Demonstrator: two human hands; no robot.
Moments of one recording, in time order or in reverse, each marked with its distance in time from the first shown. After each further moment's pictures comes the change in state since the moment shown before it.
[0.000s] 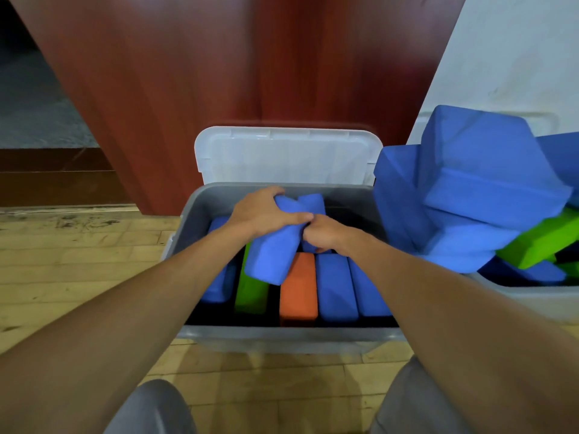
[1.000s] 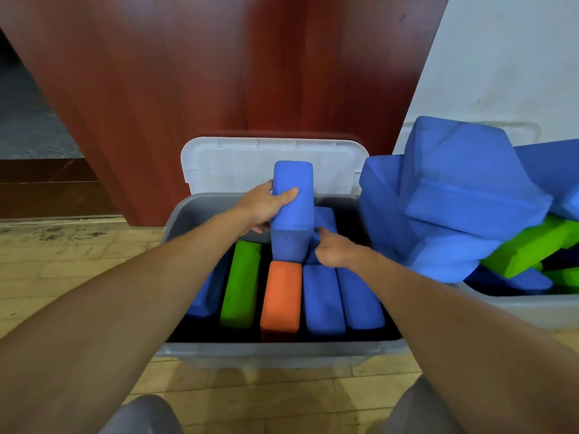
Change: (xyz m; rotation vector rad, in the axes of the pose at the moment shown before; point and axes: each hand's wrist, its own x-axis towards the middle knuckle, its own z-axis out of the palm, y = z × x) left_hand 0.031 0.030 0.007 -0.235 -0.099 -0.026; right_hand -0.007 0.039 -0.023 -0.129 0.020 0.053
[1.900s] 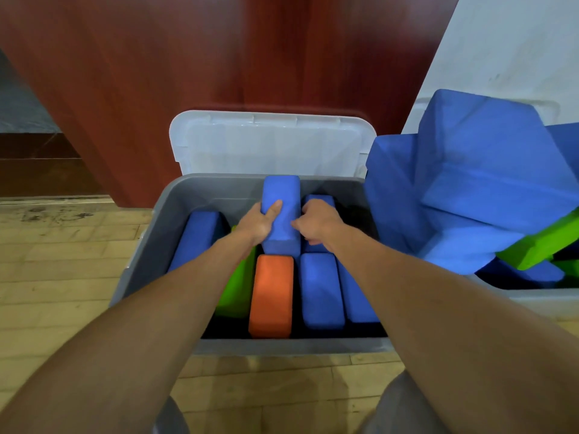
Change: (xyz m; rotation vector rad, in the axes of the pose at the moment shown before) left_hand 0.027 -0.072 0.044 -0.191 0.074 -0.114; right_hand 0.031 -0.034 0.011 0.125 0.168 0.083
